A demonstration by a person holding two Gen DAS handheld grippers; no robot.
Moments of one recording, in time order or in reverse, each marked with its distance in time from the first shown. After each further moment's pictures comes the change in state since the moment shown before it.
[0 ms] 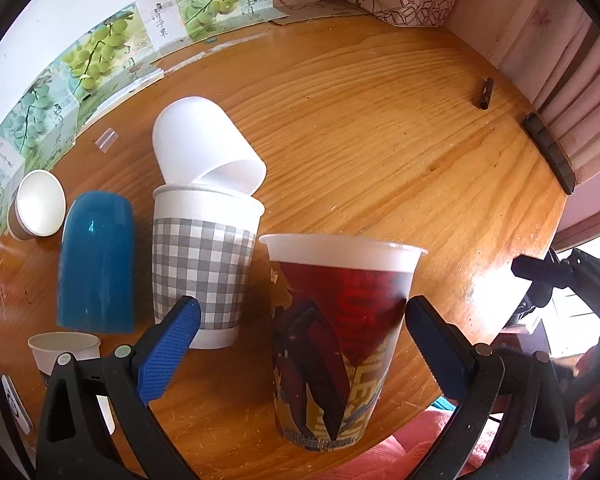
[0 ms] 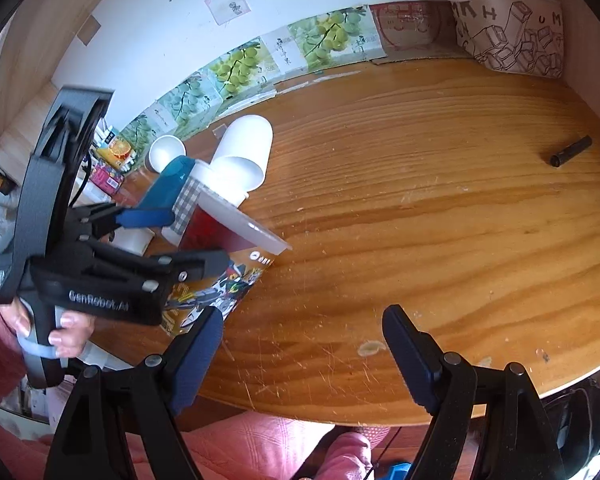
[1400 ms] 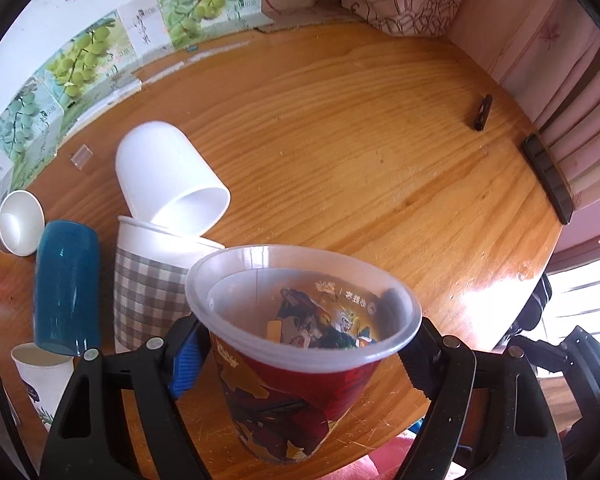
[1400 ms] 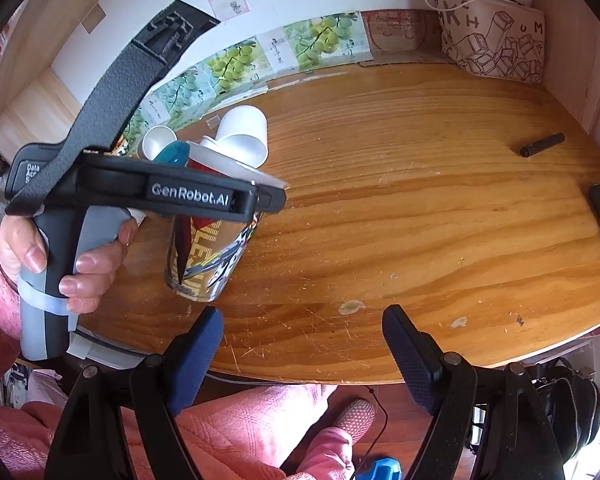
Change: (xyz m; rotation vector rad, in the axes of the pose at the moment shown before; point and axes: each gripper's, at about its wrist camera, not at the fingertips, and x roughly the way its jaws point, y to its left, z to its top) left arm 0.002 -0.026 0.029 -0.053 -0.016 -0.023; right arm -0.023 0.010 -0.030 -0.021 -0.020 -0.076
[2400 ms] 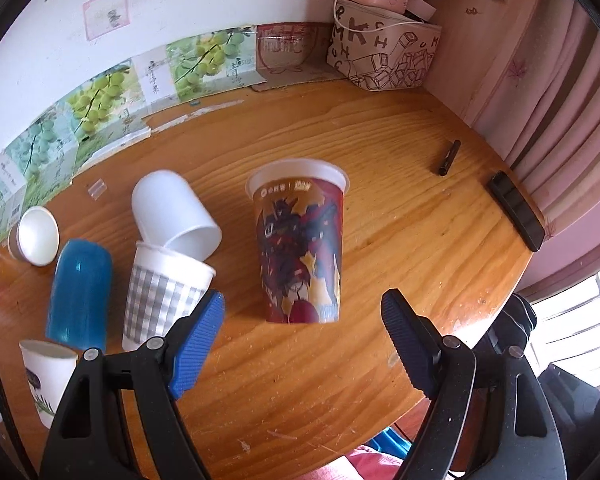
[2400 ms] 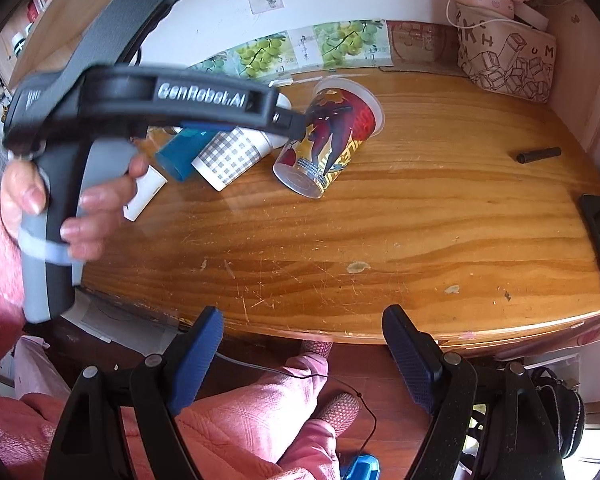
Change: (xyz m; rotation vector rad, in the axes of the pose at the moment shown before) left arm -0.041 -0.021 -0.003 -0.012 -0.176 -0.022; right arm -0.023 0.016 -0.029 -0.103 0.007 -0.007
